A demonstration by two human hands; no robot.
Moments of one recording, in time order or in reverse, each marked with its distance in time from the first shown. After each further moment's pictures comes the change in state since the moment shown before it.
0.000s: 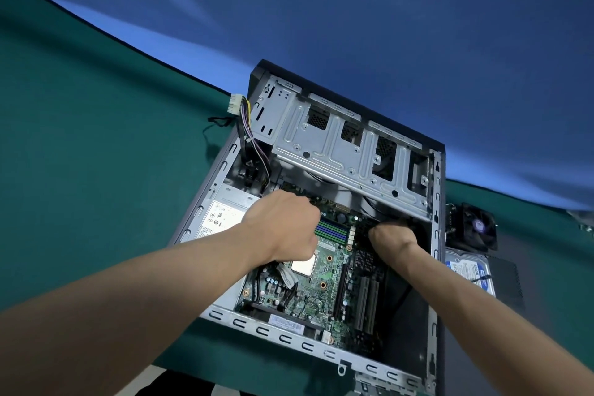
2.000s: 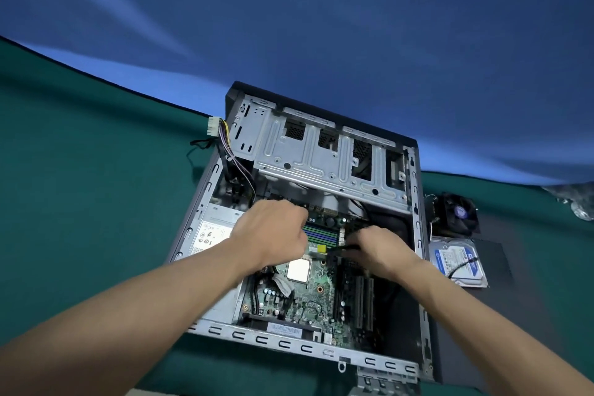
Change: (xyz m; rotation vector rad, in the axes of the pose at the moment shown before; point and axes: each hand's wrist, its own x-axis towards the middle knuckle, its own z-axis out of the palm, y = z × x) left_hand 0.002 -0.002 0.003 -0.212 0.073 -0.098; right_hand -0.054 -0.003 -0.036 0.595 0.088 -0.105
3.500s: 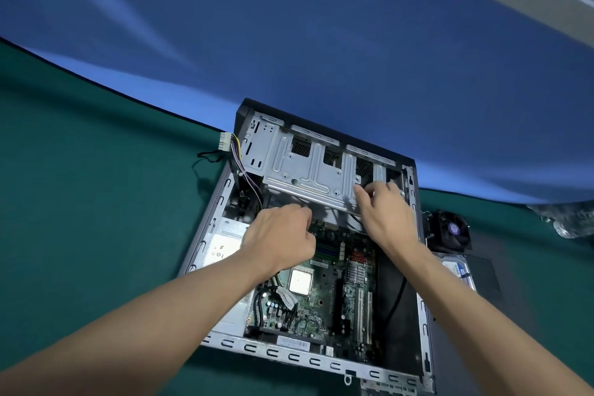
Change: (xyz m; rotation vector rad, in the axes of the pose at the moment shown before) left_hand 0.004 -0.003 -0.004 -0.101 0.117 -0.078; right_hand 0.009 -0.031 -0.066 0.344 0.614 0.389
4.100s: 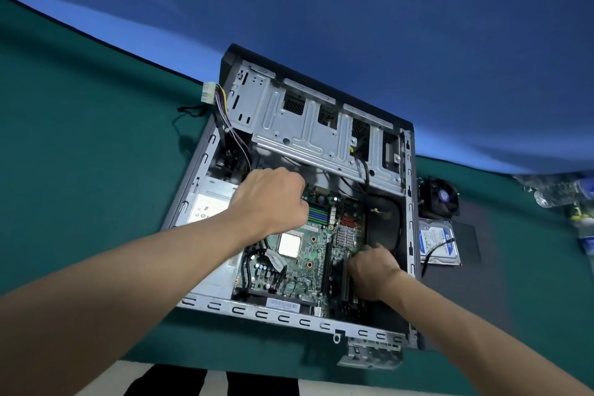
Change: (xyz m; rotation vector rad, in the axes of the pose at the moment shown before) left_hand 0.002 0.000 0.001 0.058 -0.064 0.017; right_hand -0.079 0.067 0.059 -1.007 -0.851 -0.516
